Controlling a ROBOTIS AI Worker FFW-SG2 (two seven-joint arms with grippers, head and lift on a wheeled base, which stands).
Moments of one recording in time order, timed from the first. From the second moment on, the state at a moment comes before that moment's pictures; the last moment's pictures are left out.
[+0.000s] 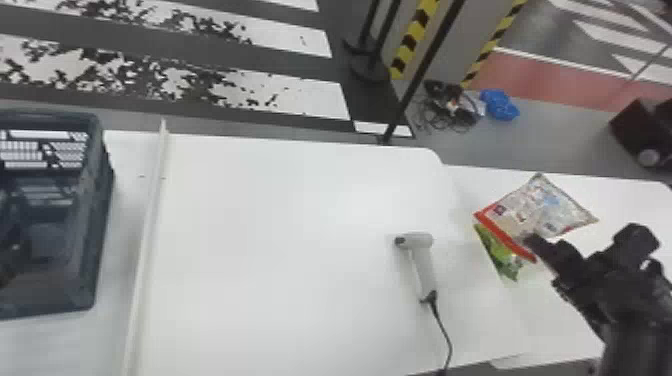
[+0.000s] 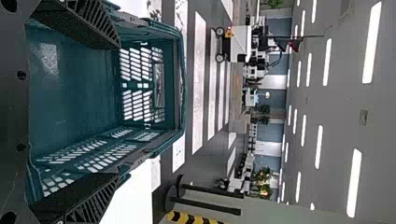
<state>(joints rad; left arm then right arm) 0.51 0.16 0.18 -1.97 0.21 0.12 -0.24 -0.08 -0.30 -0.92 -1.39 -0.45 0.82 0.11</state>
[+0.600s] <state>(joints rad) 0.52 0.16 0.17 -1.97 0.22 0.12 -0.25 -0.09 -0.34 -0.92 -1.15 -0.55 0.56 0.10</state>
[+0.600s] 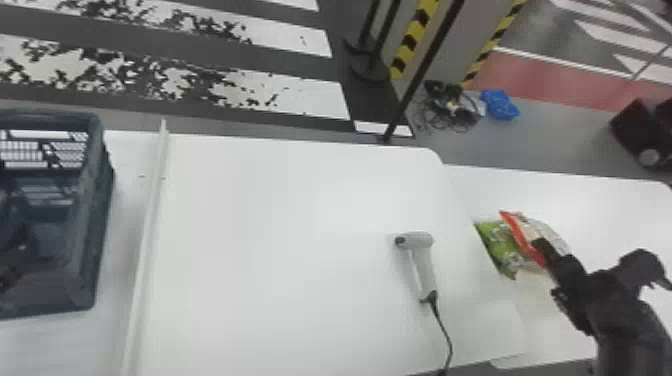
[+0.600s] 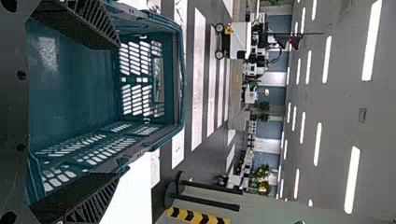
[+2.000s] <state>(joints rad) 0.51 0.12 0.03 -2.03 0.12 0.15 -0.19 0.56 -0.02 -0.03 -1.94 -0.01 -0.26 -0.02</state>
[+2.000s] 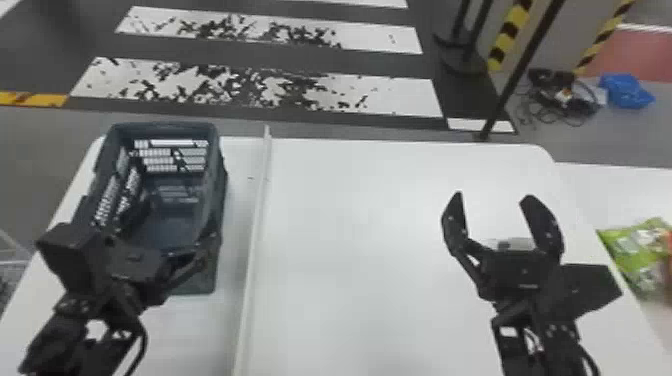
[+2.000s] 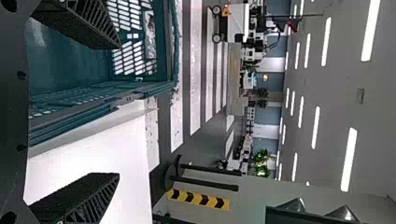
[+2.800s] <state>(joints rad) 0.55 0.11 0.02 -2.02 0.10 -0.02 -0.19 0.58 -0.02 -0.01 -1.92 0.00 -0.26 -0.01</state>
